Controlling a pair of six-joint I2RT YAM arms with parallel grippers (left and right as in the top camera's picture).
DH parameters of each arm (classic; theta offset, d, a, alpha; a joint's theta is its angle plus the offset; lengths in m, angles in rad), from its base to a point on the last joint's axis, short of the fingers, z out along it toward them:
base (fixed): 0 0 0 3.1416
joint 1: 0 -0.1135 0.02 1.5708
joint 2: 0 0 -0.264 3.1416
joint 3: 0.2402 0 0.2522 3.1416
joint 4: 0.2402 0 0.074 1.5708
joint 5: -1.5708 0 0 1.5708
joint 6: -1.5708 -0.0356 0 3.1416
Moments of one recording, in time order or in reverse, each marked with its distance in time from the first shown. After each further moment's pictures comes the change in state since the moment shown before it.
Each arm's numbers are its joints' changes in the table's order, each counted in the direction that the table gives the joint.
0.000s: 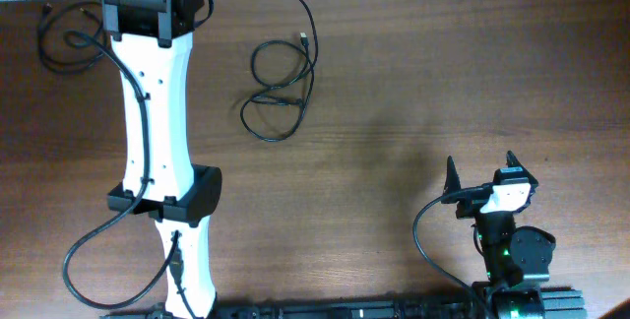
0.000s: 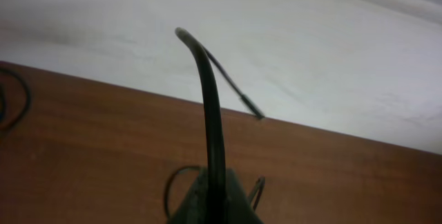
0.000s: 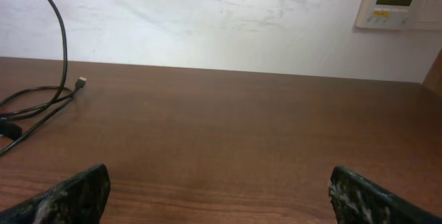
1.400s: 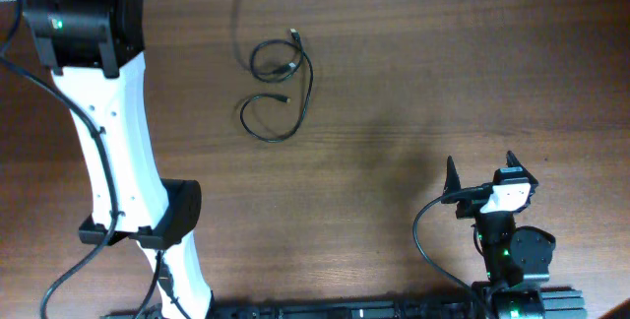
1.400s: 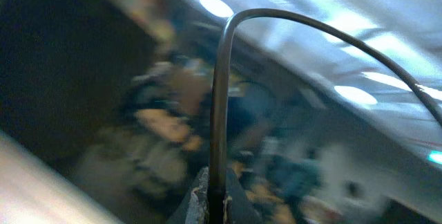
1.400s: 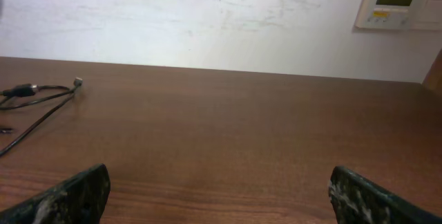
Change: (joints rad) left arm -0.091 -0.135 -0.031 -0.869 0.333 0.085; right arm 0.000 0.000 0.000 0.000 0.000 0.000
